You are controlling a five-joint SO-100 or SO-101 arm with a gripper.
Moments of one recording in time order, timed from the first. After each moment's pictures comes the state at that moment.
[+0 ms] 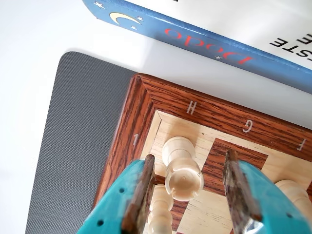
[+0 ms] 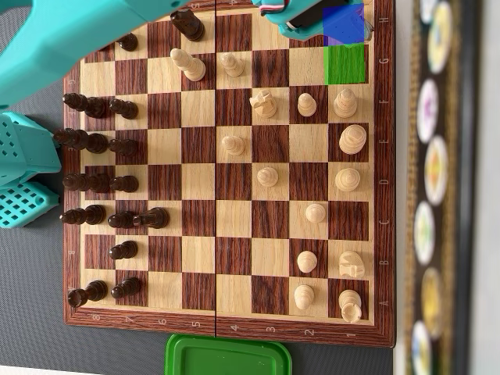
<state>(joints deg) -23.1 48.3 44.7 64.2 95.8</state>
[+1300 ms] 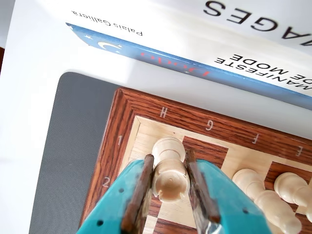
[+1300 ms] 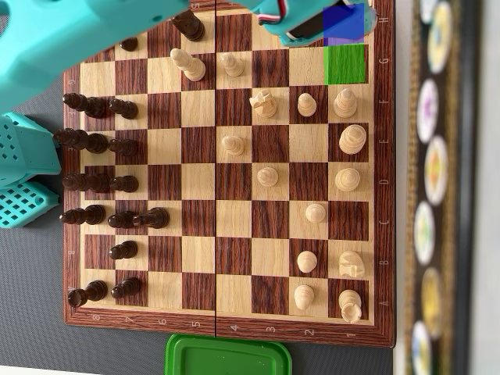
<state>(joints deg) -20.2 53.5 46.4 64.2 95.7</state>
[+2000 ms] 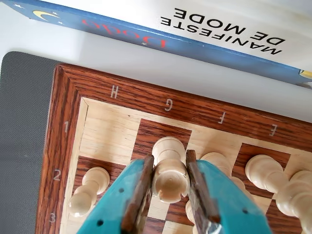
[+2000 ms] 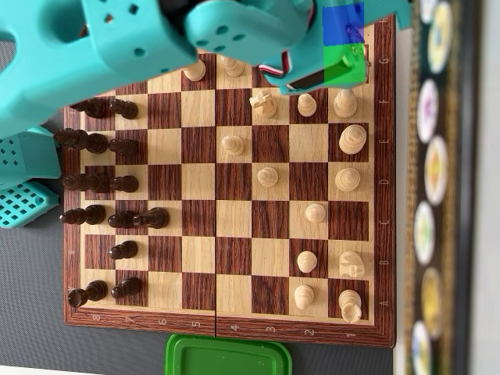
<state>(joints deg) -15.8 54.3 51.9 64.2 93.2</state>
